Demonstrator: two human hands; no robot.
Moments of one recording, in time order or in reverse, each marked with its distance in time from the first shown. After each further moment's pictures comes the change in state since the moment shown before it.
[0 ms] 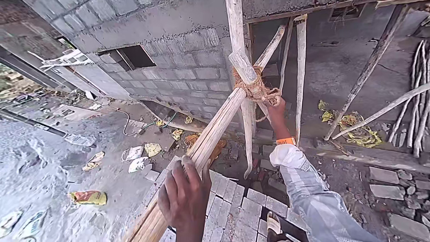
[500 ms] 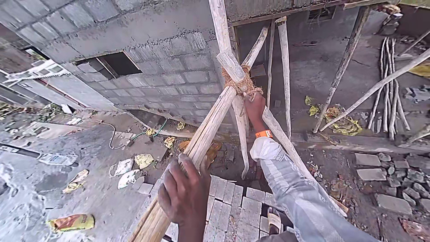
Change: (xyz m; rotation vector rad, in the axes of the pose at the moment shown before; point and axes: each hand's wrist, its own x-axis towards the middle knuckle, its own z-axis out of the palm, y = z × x) left_hand 0.000 0.002 0.004 -0.029 0.004 -0.011; right_hand -0.019 -0.045 0.037 -0.553 0.069 0.054
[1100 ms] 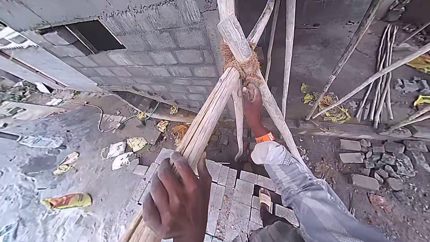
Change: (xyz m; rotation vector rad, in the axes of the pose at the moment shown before) left_hand 0.004 0.002 -0.001 0.001 -0.031 -0.017; right_hand -0.033 0.041 0.053 0.397 0.015 -0.061
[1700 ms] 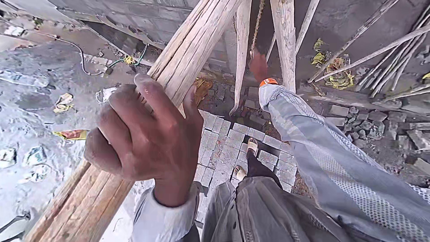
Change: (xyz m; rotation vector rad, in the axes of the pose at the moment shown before) left_hand 0.002 -0.005 0.001 -0.050 -0.153 -0.045; right_hand -0.002 0.139 0.013 -0.793 -0.527 0.183
